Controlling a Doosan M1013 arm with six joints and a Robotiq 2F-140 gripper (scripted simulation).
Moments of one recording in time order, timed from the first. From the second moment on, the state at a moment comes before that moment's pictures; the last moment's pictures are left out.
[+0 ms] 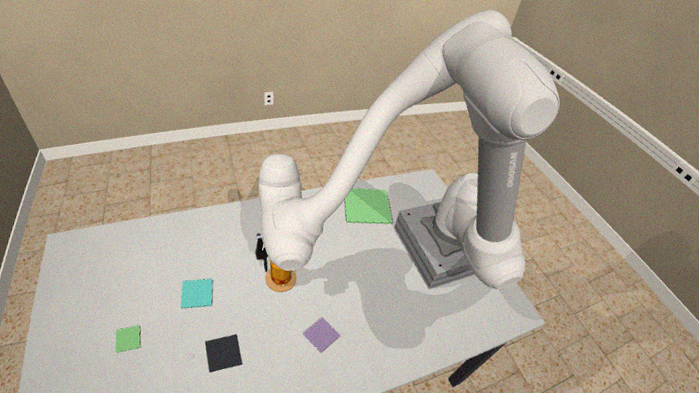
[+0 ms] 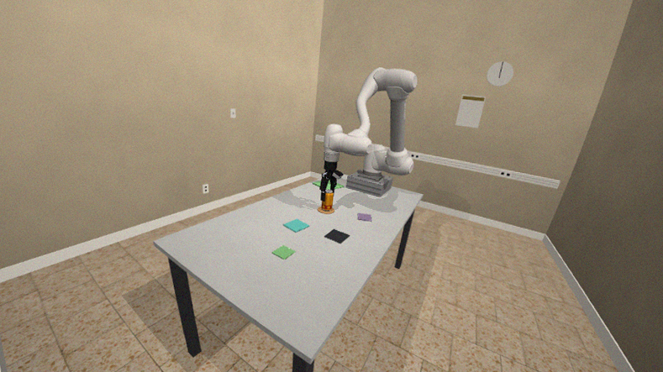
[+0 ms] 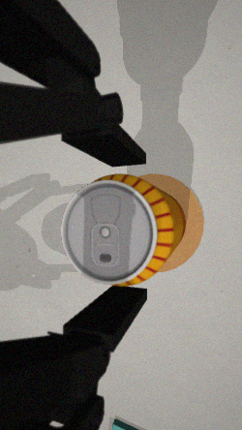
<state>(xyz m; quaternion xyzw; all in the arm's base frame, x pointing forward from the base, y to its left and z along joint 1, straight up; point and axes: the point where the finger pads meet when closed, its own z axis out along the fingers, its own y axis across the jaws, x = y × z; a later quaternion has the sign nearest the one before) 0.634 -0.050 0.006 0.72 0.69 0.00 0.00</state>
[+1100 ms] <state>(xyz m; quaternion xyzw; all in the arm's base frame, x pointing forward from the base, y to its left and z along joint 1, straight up) 0.633 -0.050 0.010 0.72 0.69 0.00 0.00</state>
